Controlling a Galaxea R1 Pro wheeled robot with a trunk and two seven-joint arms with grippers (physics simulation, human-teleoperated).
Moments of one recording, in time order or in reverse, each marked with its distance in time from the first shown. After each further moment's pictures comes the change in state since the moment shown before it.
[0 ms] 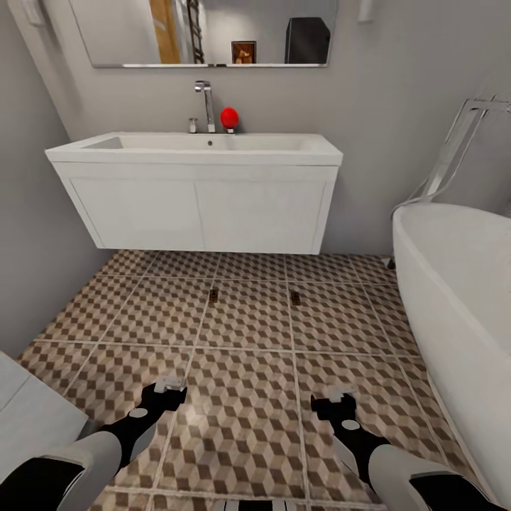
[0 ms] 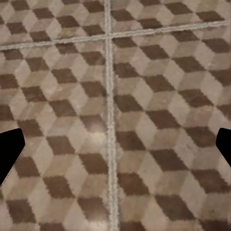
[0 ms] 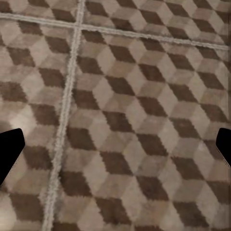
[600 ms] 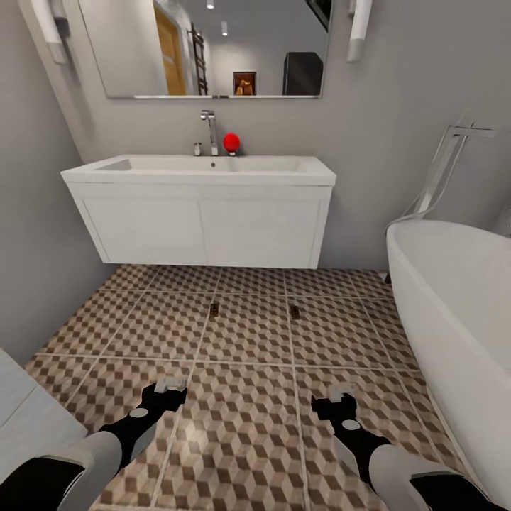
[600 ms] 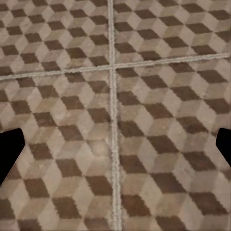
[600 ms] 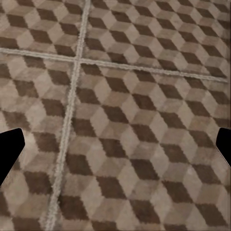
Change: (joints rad) left arm 0.000 -0.001 0.000 -0.001 -0.002 0.006 0.000; right arm 0.000 -0.002 0.003 0.000 0.006 0.000 0.000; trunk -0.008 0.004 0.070
